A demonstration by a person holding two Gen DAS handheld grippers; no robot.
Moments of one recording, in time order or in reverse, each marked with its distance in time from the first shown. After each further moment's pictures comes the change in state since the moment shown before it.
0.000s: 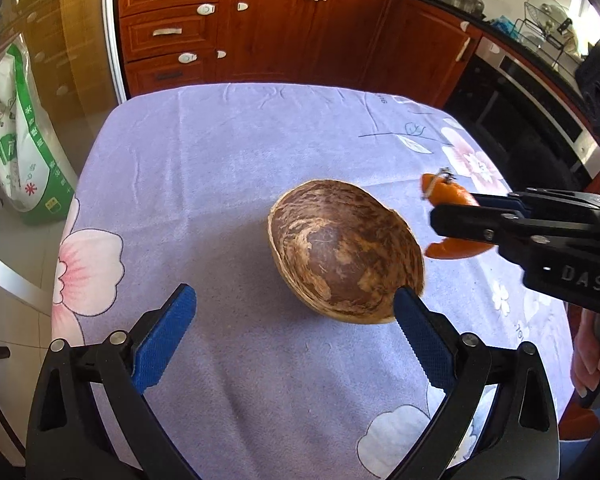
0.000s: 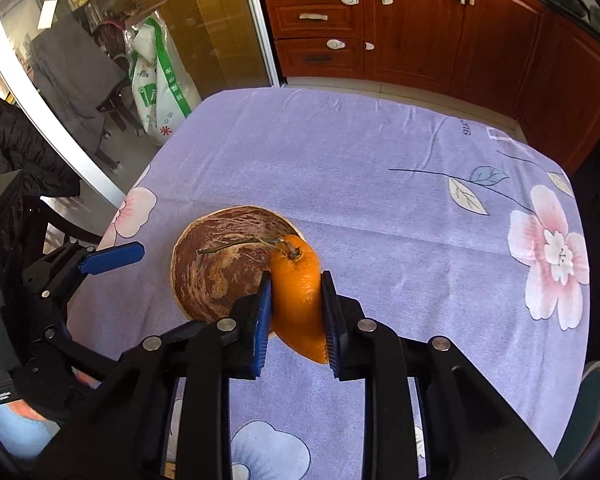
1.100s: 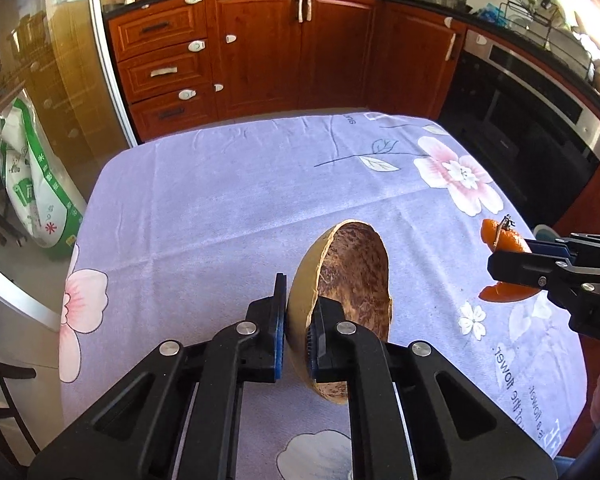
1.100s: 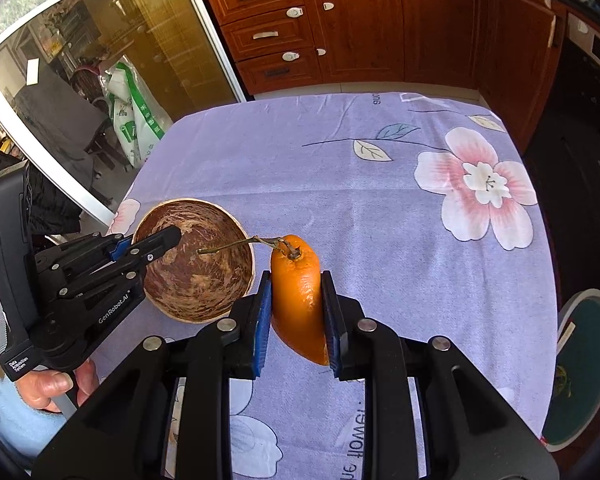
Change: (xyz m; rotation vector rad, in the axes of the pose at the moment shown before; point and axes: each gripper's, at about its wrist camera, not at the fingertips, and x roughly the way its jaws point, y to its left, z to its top) left arm -0.021 -0.080 0.009 0.090 -0.084 0.110; right arm -0.065 -0.063 -0.057 0.163 -0.063 0.001
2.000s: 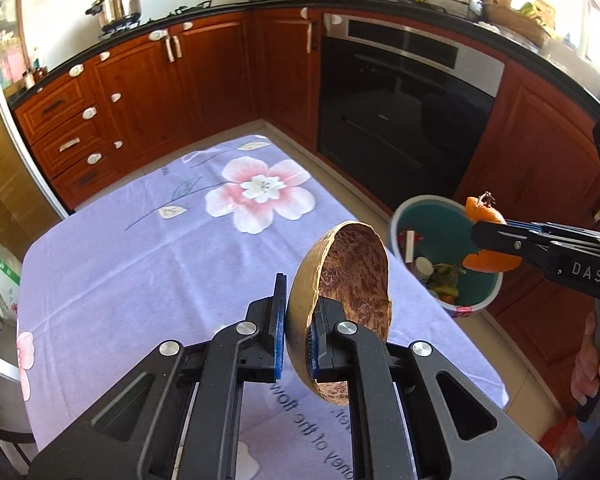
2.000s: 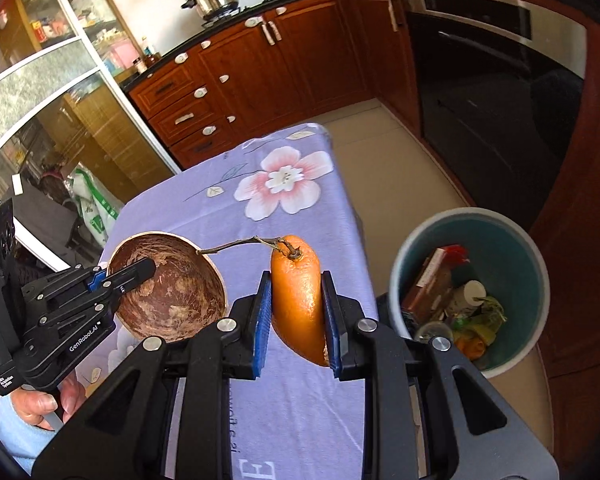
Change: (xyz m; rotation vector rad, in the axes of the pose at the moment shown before) left arm -0.056 -0.225 0.001 0.283 -0.034 -0.175; right arm -0.158 -0.178 -0.108 0.315 -0.223 -0.079
